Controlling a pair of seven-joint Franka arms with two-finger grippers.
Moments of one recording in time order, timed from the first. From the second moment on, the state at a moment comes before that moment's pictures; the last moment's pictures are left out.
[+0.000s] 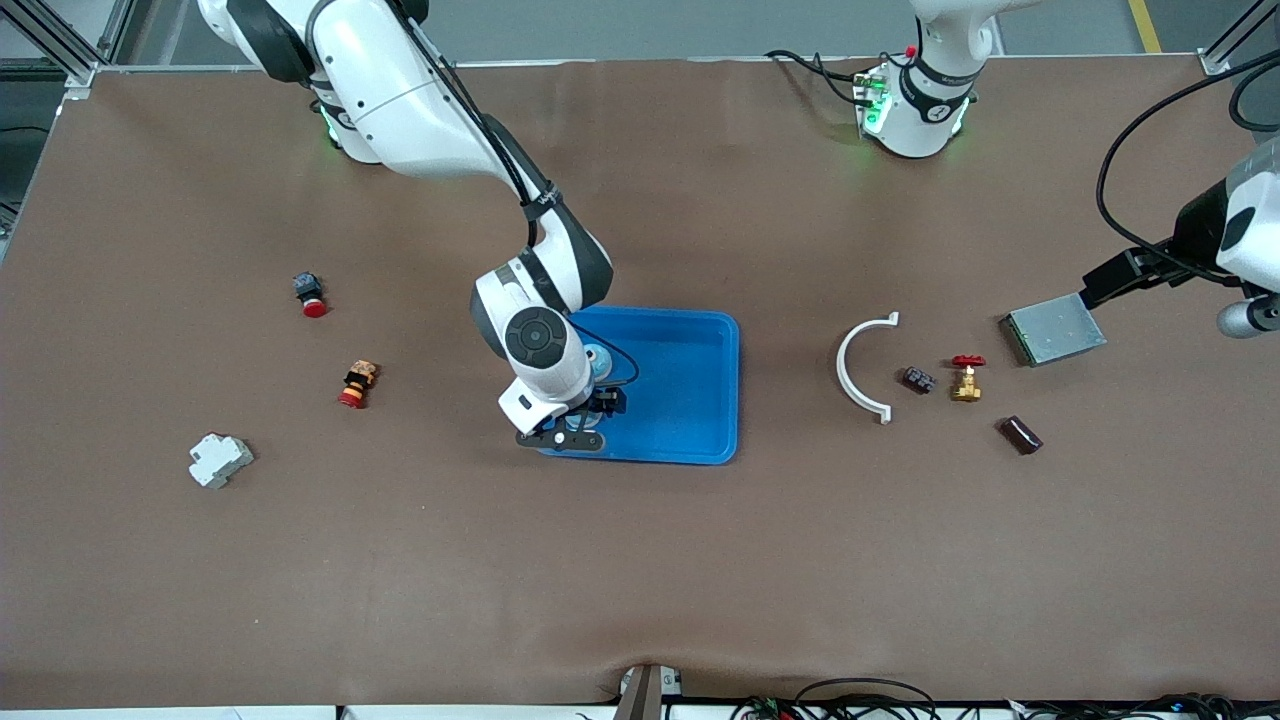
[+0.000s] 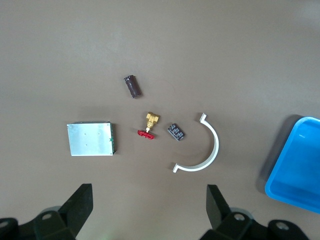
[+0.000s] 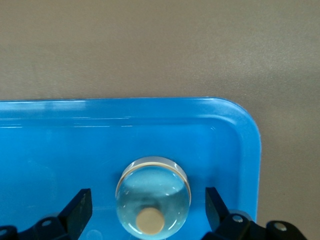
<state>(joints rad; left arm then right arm) 0.25 0.07 -0.33 -1.52 0.04 1.55 -0.32 0.69 0.82 -0.10 -1.45 0.15 2.27 0.60</state>
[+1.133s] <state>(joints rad) 0.03 -0.06 -0.09 -1.64 0.04 1.54 -0.17 0.69 0.84 -0.11 -1.44 0.15 2.25 0.59</state>
